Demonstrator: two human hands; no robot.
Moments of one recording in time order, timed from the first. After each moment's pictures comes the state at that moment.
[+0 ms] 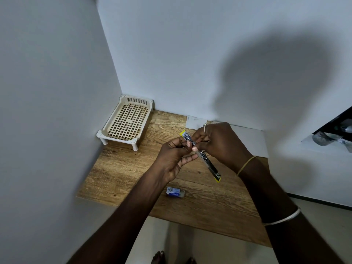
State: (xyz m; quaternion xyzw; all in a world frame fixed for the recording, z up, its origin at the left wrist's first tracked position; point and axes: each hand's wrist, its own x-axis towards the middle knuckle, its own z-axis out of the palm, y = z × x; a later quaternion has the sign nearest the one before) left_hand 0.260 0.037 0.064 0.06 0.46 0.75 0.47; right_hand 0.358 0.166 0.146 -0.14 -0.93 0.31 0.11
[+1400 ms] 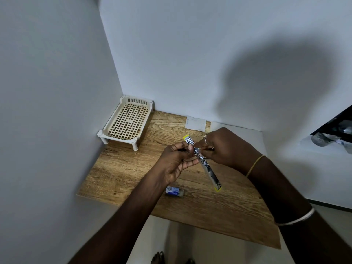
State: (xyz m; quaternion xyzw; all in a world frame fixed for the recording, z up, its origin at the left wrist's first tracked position) left_hand 0.272 0.036 0.064 0.03 0.47 0.73 0.50; right_hand 0.374 0.175 0.154 -0.01 -0.99 0.17 0.02
